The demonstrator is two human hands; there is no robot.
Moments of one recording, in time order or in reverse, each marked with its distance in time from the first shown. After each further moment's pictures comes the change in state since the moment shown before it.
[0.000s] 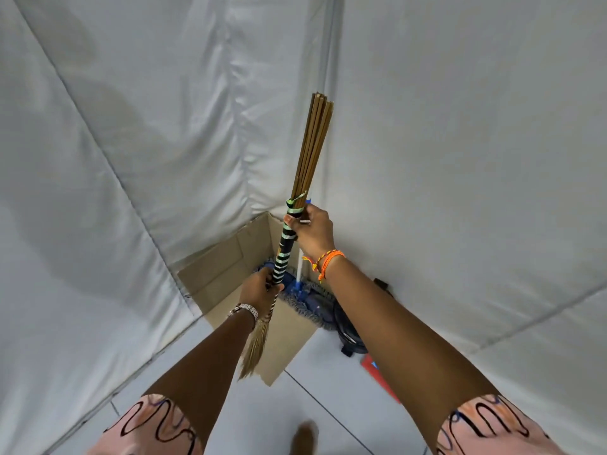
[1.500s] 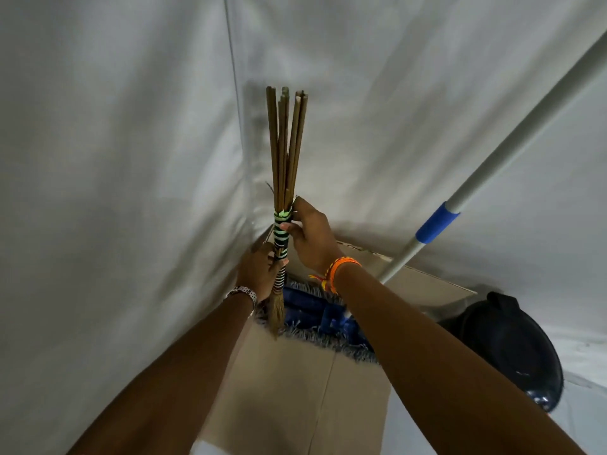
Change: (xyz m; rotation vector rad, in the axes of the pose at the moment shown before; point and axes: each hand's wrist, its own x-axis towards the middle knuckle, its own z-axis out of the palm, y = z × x) left_hand 0.650 -0.308 0.047 -0.030 -0.396 0.169; right_hand 0.496 0.310 0.358 -0.315 0.038 0.287
